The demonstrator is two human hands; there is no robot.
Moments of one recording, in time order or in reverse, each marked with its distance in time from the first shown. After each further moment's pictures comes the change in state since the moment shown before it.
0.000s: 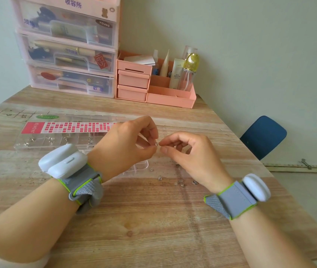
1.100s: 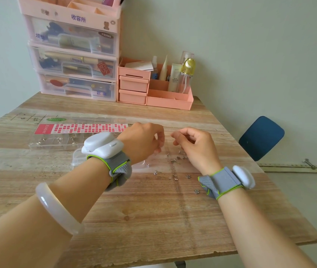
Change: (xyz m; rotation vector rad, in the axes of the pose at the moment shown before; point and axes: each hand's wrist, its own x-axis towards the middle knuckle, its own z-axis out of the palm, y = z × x) left_hand 0.026 0.014 0.019 0.296 -0.173 -0.126; right_hand 0.013 0.031 -0.006 0.070 0.211 0.142
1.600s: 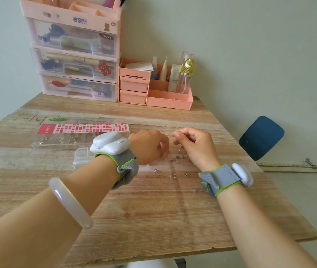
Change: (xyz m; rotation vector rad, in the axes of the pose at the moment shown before) left_hand 0.001 0.007 0.006 0.081 -0.170 0.021; right_hand 0.003 0.006 -0.001 0.053 -0.009 0.003
